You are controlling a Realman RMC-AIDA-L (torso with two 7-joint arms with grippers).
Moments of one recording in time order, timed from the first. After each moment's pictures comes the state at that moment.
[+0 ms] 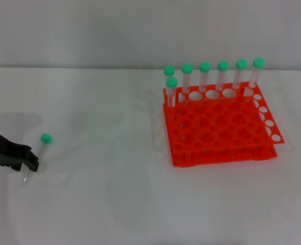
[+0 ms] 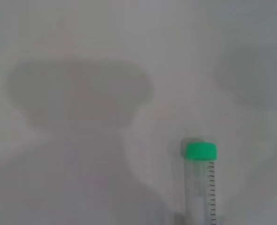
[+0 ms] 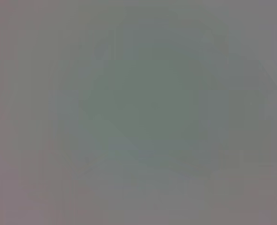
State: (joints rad) left arm -0.72 -1.96 0.88 0.86 2.83 1.43 -2.71; right arm 0.25 2.01 -0.59 -0.15 -0.80 -1.48 0.27
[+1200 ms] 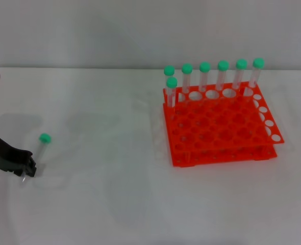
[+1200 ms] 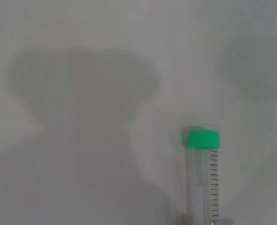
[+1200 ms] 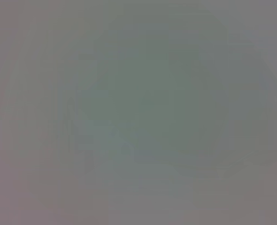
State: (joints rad) left arm -0.73 -1.95 0.90 0.81 2.83 1.41 -2.72; right arm 0.25 2.01 -0.60 -0.13 -0.80 -1.49 0.27
